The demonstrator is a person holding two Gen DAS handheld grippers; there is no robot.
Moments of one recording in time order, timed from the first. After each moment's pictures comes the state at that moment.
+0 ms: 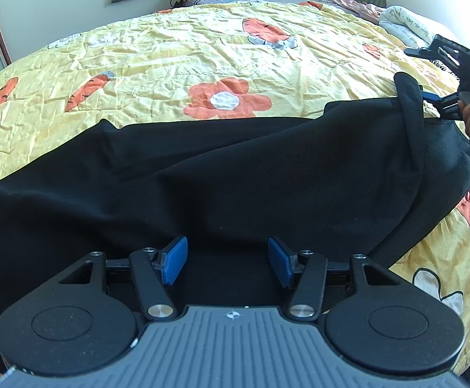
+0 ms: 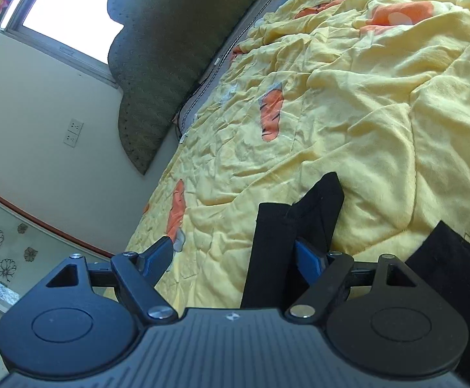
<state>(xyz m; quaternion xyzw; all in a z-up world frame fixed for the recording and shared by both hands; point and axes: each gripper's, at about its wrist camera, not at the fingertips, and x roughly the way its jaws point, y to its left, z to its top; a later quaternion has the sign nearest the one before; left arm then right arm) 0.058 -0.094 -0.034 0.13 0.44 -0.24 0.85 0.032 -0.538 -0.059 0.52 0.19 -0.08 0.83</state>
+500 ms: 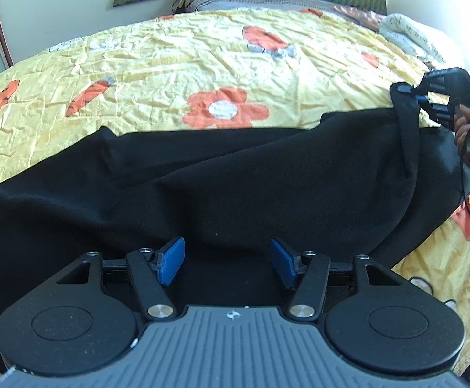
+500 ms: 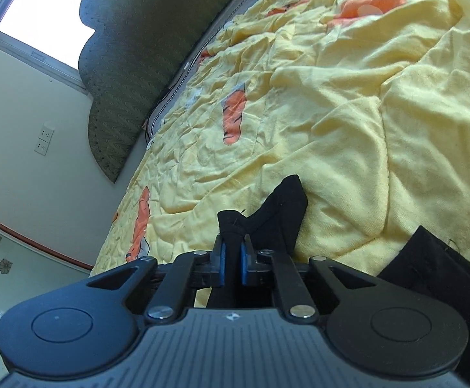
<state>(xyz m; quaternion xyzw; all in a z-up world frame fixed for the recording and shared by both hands) 0.056 -0.094 -0.025 0.12 0.43 -0.25 0.86 0.036 -0.540 -0.074 0.51 0.20 -0.13 0.82</state>
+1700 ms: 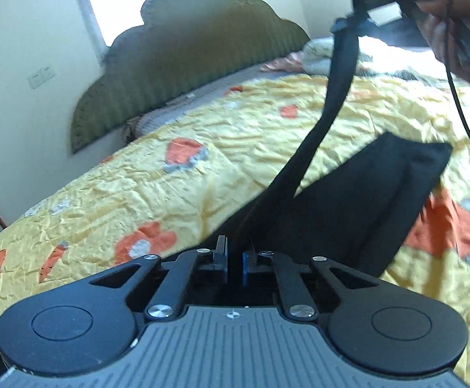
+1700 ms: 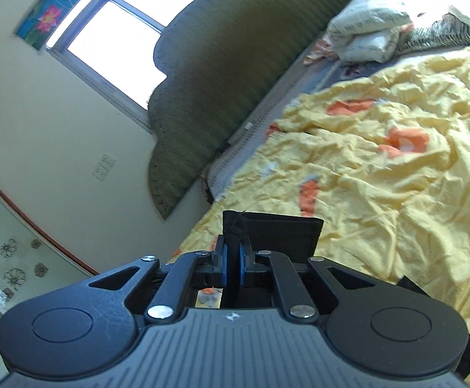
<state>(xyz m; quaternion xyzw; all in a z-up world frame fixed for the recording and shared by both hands) -0.012 -0.194 -0.007 0.24 0.19 -0.31 0.90 -0.053 -0.524 0.050 0.45 0.08 -0.09 0.88</state>
